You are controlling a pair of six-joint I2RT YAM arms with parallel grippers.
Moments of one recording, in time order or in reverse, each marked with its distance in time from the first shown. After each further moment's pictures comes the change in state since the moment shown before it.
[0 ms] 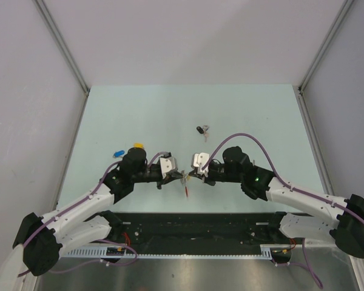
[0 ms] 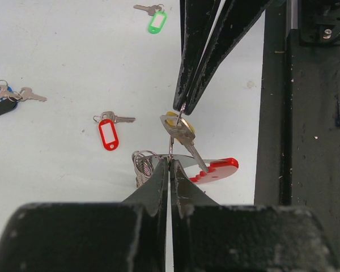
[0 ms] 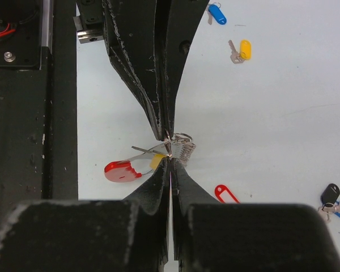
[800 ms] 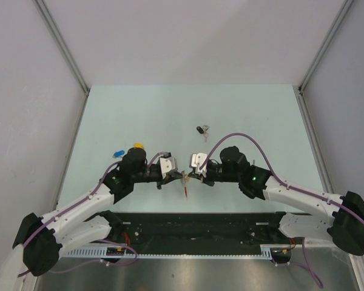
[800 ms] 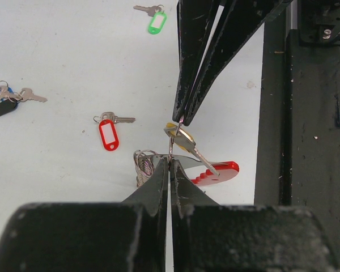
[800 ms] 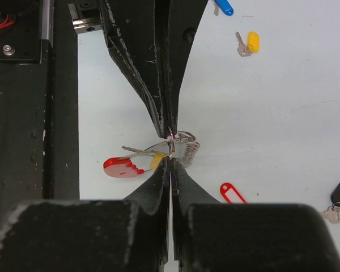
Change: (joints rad) left arm 0.000 -0.002 0.000 0.000 0.001 0.001; right arm 0.000 0.036 0.000 0.004 -0.006 0.003
